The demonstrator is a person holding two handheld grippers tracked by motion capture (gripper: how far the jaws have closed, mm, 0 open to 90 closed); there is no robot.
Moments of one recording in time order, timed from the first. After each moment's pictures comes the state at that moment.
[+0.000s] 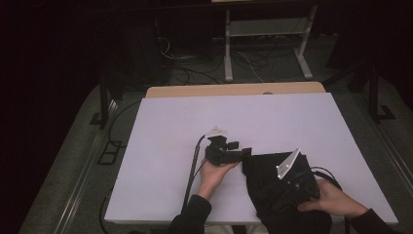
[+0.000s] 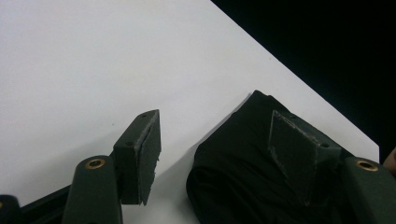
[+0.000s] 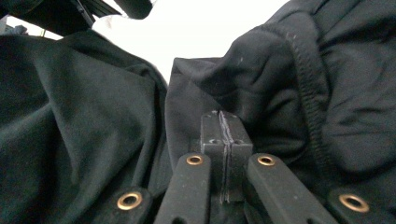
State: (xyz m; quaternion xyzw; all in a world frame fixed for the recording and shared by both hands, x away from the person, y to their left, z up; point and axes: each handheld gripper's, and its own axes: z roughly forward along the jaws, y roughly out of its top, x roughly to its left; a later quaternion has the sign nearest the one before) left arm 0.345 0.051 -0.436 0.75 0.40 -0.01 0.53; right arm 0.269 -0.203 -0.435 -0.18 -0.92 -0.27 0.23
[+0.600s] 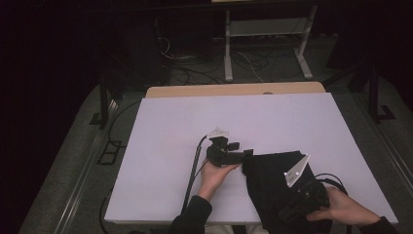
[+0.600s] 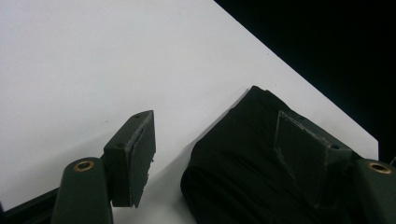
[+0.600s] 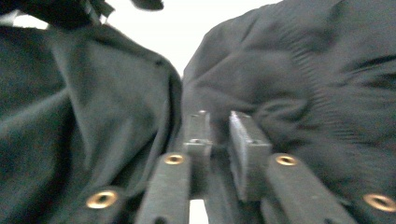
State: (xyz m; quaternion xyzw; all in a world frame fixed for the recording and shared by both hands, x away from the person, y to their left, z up) left arm 0.343 0.048 -0.437 0.75 0.39 -0.02 0.53; right arm 0.249 -0.220 -0.432 -0.17 -0.91 -0.29 0.23
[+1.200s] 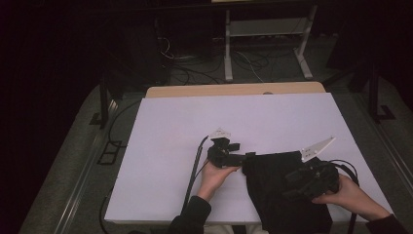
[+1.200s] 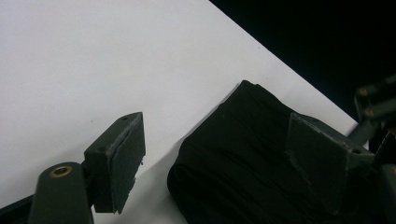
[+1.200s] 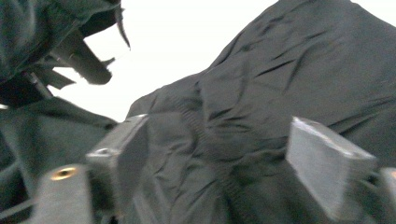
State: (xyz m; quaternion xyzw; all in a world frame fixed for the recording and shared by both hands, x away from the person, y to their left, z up) left arm 0.342 0.046 -0.436 0.76 0.37 -0.03 0.53; right arm 0.273 -0.250 -0.403 -0.27 -0.88 -0.37 0.12
